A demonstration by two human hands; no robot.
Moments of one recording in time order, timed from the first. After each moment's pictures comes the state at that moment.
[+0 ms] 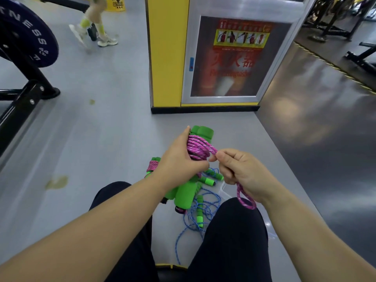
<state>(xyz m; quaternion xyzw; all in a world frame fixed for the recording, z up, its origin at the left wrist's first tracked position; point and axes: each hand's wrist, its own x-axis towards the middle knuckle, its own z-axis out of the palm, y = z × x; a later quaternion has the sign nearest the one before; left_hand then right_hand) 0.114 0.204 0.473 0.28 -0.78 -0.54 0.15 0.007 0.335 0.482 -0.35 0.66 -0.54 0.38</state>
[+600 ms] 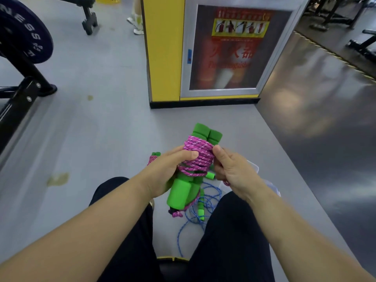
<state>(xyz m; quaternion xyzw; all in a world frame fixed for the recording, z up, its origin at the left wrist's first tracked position) 0.134 0.204 0.463 0.20 -0.50 -0.84 0.03 0.018 0.327 0.459 -0.26 0.66 -0.58 0.40</state>
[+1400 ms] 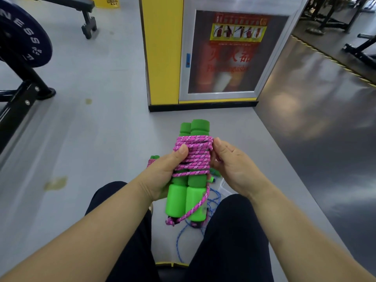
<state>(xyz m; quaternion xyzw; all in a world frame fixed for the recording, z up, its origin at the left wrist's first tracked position) 0.136 0.206 0.464 0.13 -0.44 -0.89 0.04 0.014 0.317 0.473 -0.33 0.59 -0.61 0.42</state>
